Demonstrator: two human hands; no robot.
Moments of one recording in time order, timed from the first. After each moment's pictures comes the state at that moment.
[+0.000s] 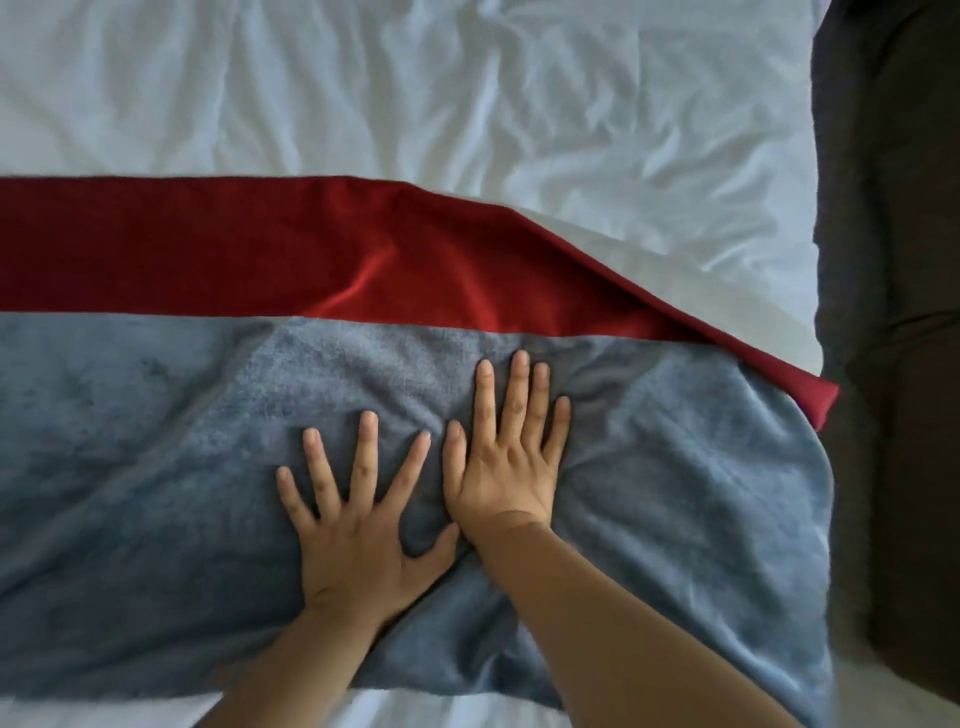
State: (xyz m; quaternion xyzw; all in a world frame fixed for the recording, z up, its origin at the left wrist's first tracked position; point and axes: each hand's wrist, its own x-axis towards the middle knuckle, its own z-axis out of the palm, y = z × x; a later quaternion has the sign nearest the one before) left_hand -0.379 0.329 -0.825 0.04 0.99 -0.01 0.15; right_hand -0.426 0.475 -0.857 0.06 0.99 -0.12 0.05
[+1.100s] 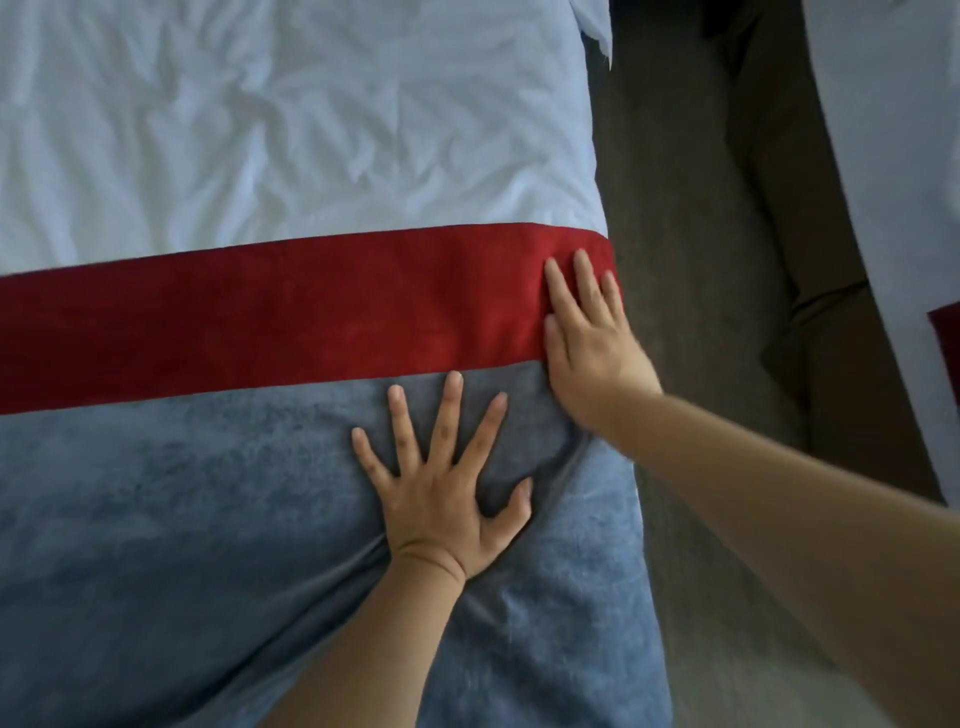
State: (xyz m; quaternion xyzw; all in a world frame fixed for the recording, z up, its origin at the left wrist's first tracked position) left_hand -0.436 0.580 -0.859 0.12 0.99 0.04 0.03; right_hand -0.529 0.780 -0.830 0.05 0.96 -0.24 0.11
